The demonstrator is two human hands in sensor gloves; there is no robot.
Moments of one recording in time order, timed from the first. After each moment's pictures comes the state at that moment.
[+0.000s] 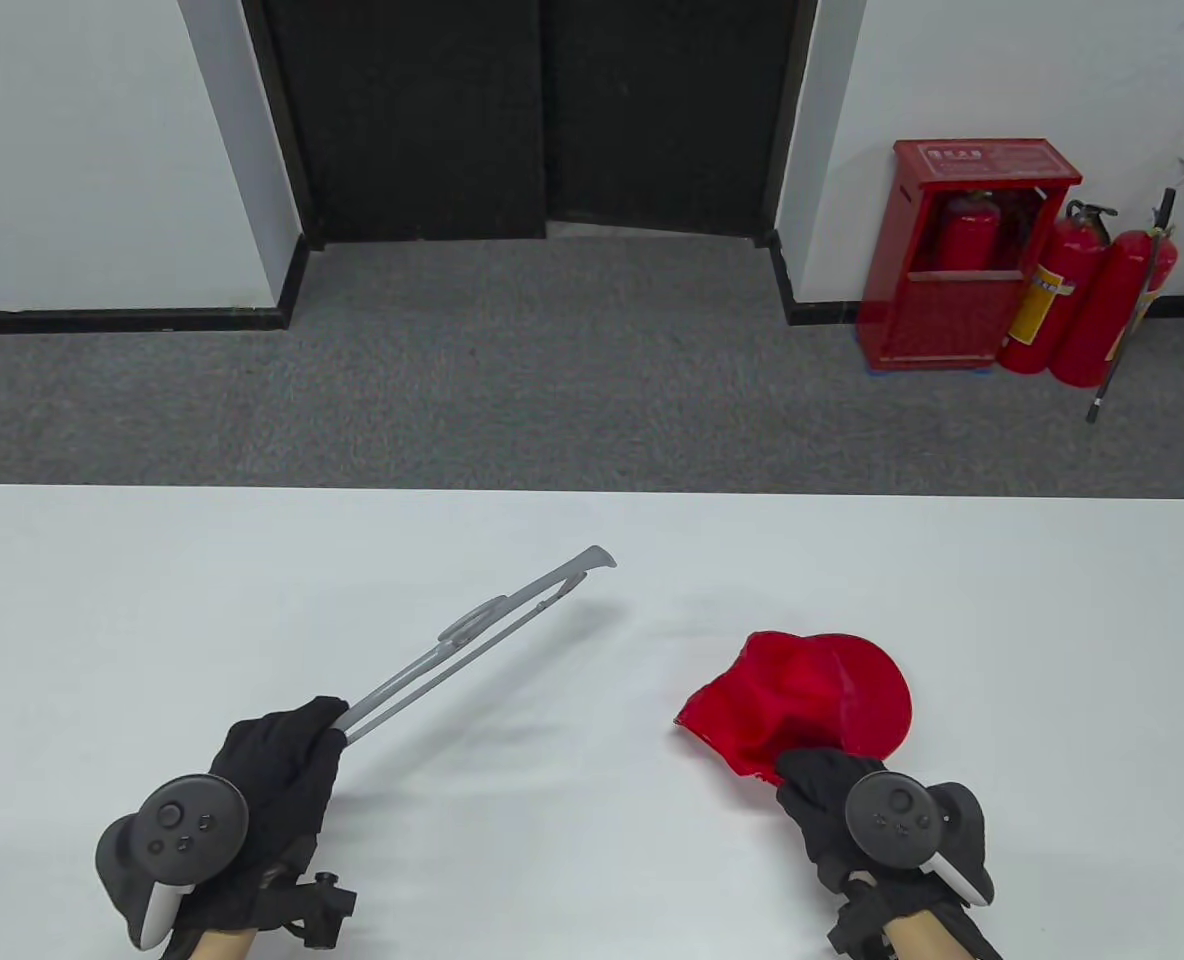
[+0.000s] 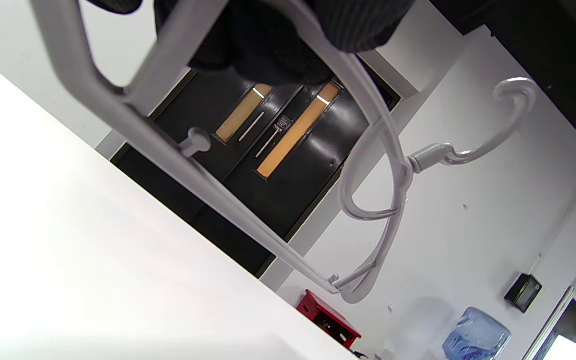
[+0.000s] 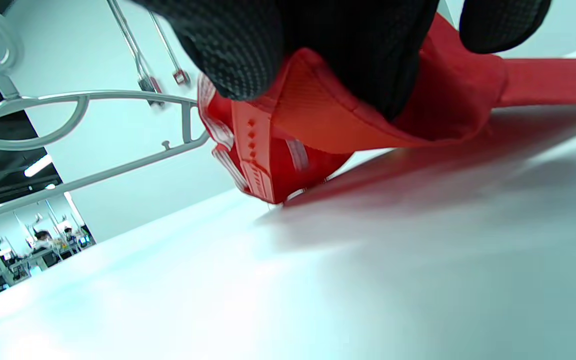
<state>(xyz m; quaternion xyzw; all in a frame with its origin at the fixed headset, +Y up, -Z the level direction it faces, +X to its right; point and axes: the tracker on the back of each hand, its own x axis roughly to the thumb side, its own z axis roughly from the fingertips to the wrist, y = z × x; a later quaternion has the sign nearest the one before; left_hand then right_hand) -0.298 -0.672 -0.286 0.16 -0.03 0.32 0.93 0.216 -0.737 -0.311 0.13 -0.02 0.96 0.24</state>
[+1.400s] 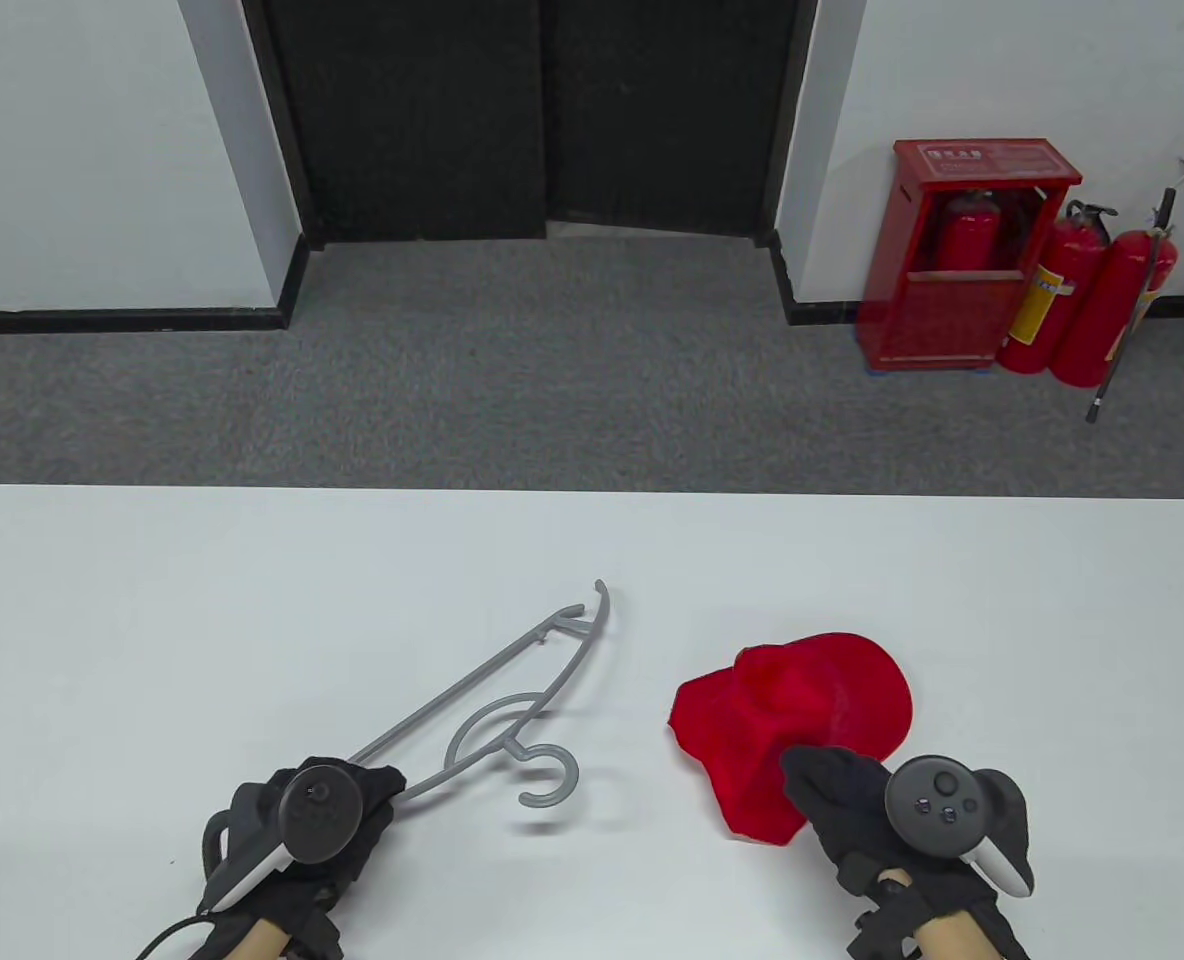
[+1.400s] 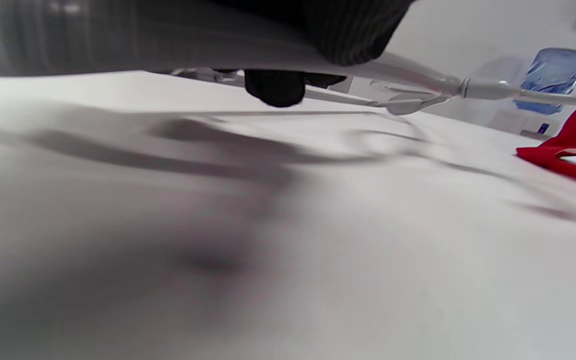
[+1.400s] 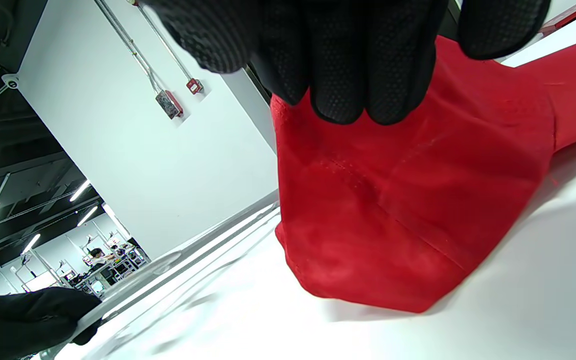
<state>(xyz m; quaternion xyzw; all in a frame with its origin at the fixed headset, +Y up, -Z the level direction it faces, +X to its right) -0.269 -0.743 -0.314 -0.07 -0.07 0.09 0.99 0.228 -0.706 -0.301 0.16 0.00 0.93 0.32</state>
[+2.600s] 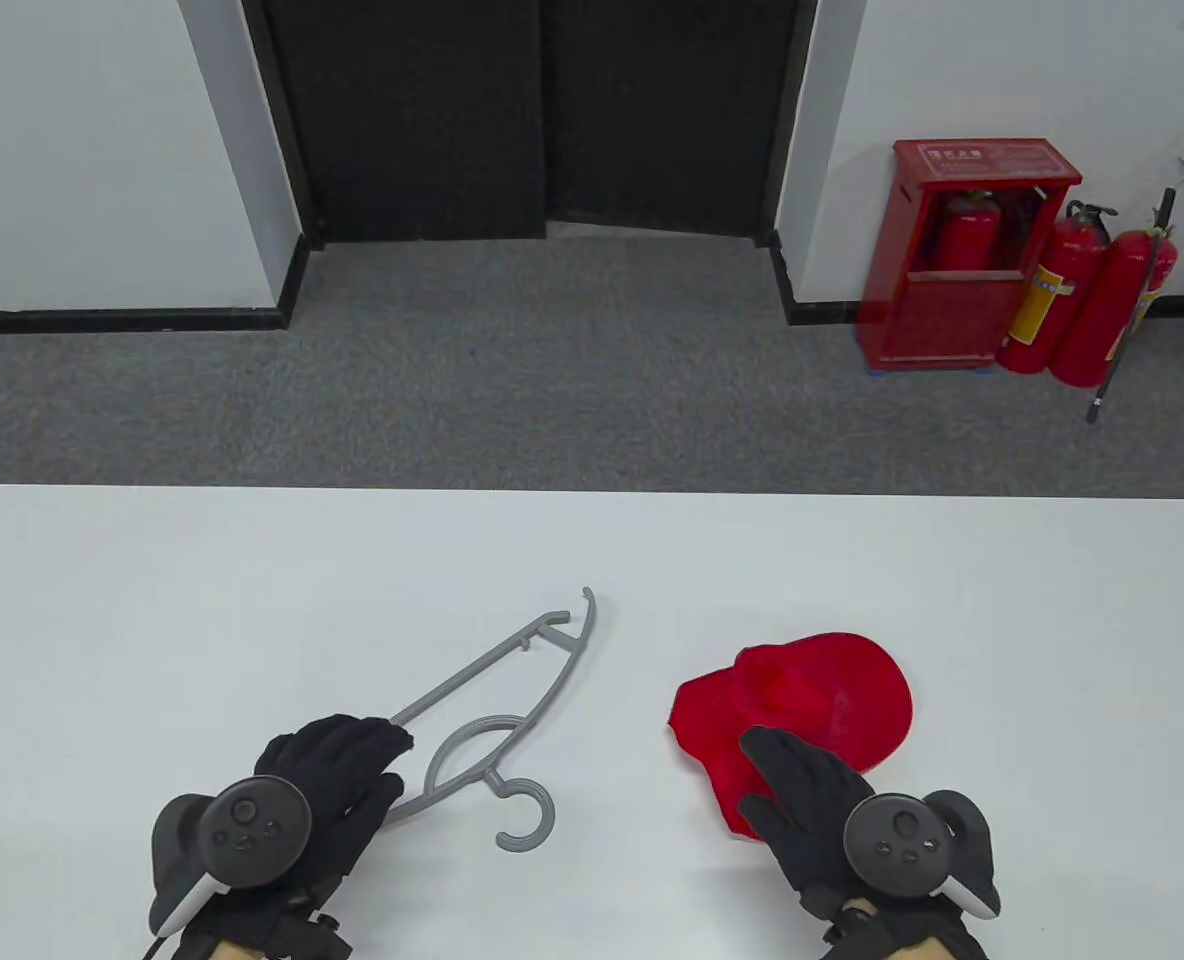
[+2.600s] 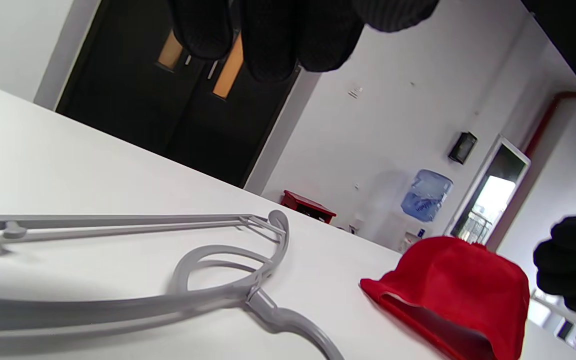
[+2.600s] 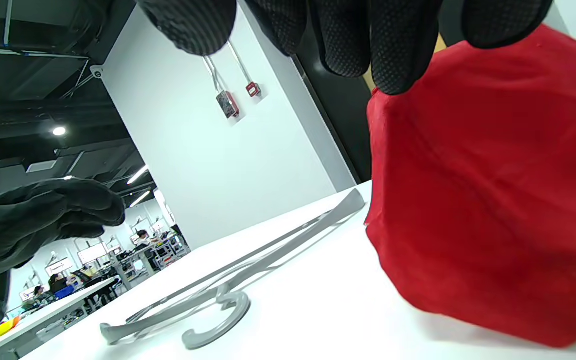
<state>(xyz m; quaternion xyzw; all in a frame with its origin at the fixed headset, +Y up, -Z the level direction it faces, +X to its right) -0.261 -0.667 -0.279 0.06 -0.16 0.21 0.96 0.187 -0.689 -0.278 0.24 -0.05 0.93 0.29</state>
